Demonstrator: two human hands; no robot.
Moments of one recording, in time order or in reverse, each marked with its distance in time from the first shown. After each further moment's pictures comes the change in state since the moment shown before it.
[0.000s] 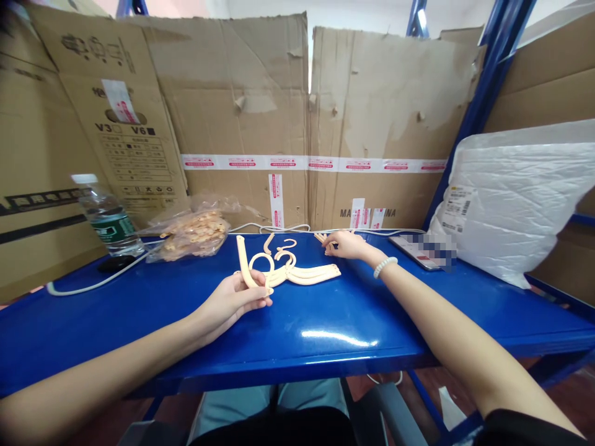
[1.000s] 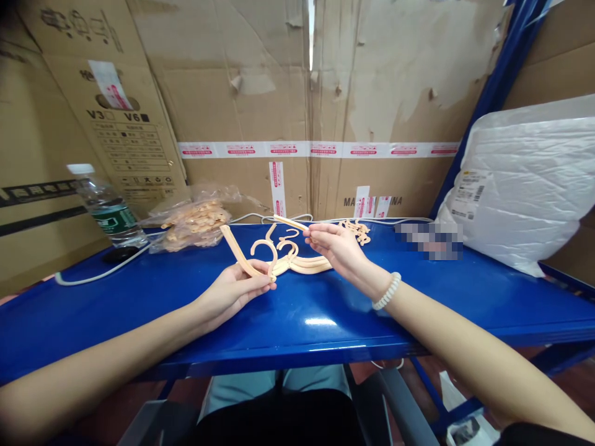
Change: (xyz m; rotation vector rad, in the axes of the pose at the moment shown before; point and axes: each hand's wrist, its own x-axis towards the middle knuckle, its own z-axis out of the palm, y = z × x) left_hand 0.005 -0.006 -0.006 -0.063 -0.062 0.007; right_hand -0.032 -0.099 0.024 1.443 0.378 0.333
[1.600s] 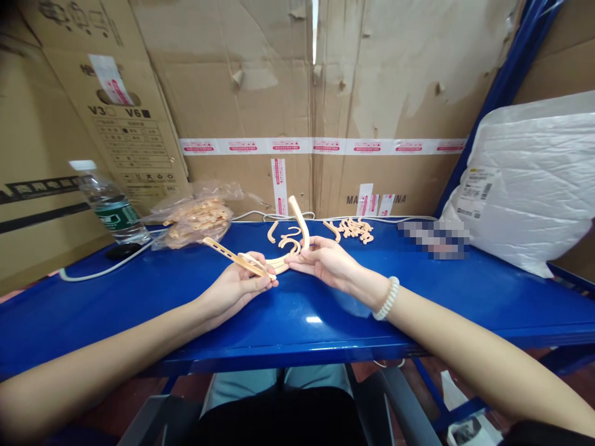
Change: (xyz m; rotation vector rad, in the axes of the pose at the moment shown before) left_hand 0.002 -0.003 0.001 -0.044 -0.059 0.093; right_hand -0.014 0.010 0.018 0.115 -0.238 0.248
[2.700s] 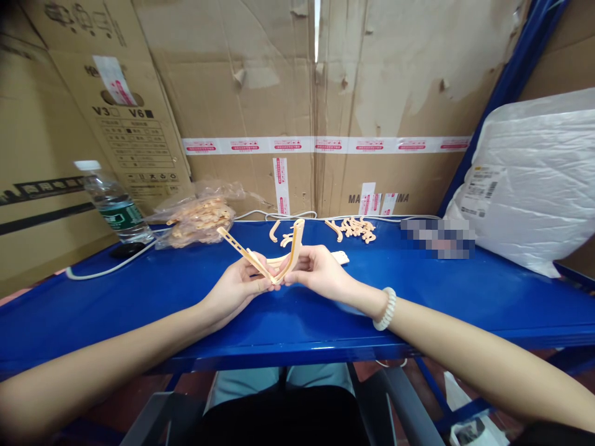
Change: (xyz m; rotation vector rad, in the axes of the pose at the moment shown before) left_hand -0.003 -0.003 0.001 0.077 -0.021 0.096; right_hand -0.008 0.014 0.017 -0.359 -0.216 -0.247
